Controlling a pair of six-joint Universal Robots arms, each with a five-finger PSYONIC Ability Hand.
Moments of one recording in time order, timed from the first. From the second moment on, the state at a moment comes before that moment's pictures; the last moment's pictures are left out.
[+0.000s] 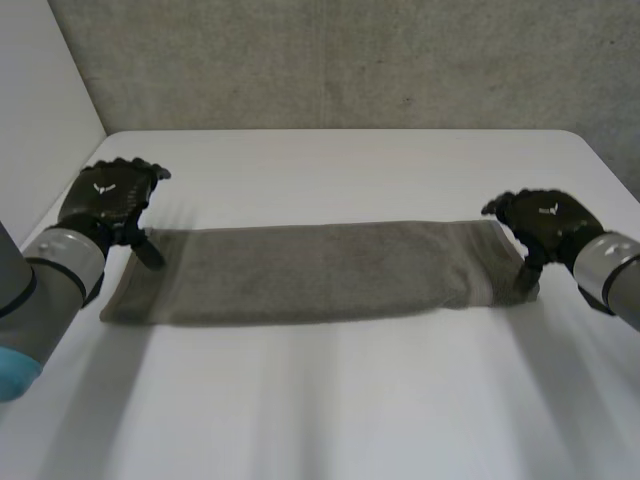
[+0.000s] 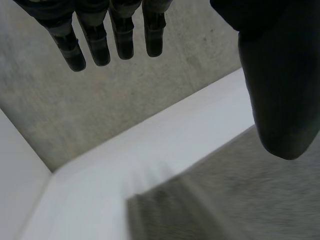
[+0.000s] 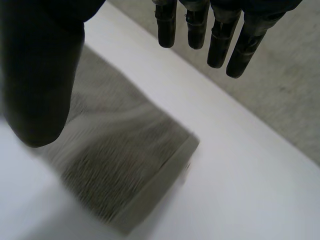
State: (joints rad) left arm 4.51 -1.80 -1.72 3.38 -1.46 3.33; right arm 1.65 -1.20 1.57 0.00 1.22 2.66; left_hand 0.29 0.24 0.22 0.23 0.05; right_hand 0.24 0.25 0.23 0.25 0.06
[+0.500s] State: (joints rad) left arm 4.51 -1.84 -1.77 3.38 -1.46 3.20; right arm 1.59 -0.96 1.60 -0.16 1.16 2.53; left_hand 0.29 0.24 0.22 0.23 0.05; right_hand 0.98 1.09 0.23 0.25 0.81
